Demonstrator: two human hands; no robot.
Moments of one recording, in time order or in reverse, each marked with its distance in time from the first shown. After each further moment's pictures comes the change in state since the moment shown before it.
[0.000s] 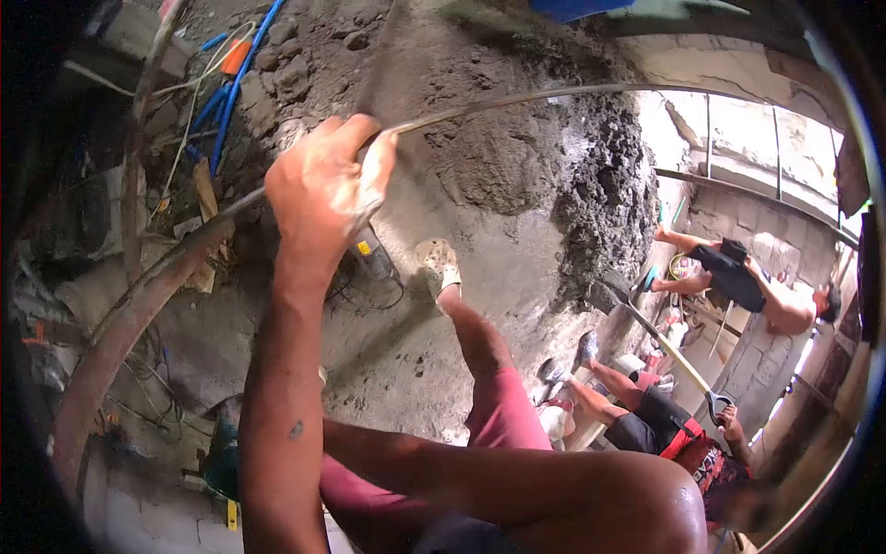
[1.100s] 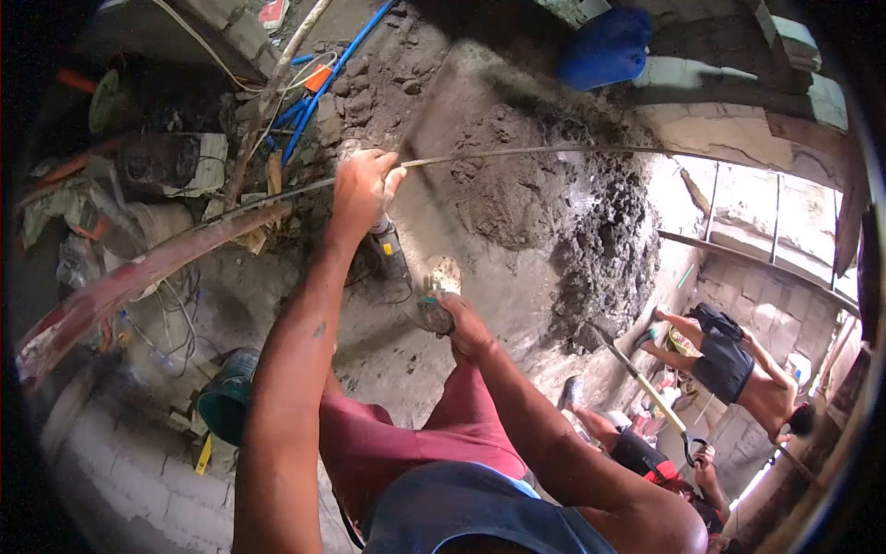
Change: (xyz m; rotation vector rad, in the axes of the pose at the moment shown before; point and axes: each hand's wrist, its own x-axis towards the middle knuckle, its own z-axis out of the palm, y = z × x) left_hand -0.004 0.030 -0.047 0.067 -0.012 -0.001; right_hand -0.162 -0.148 -0.214 0.711 -0.081 0.195
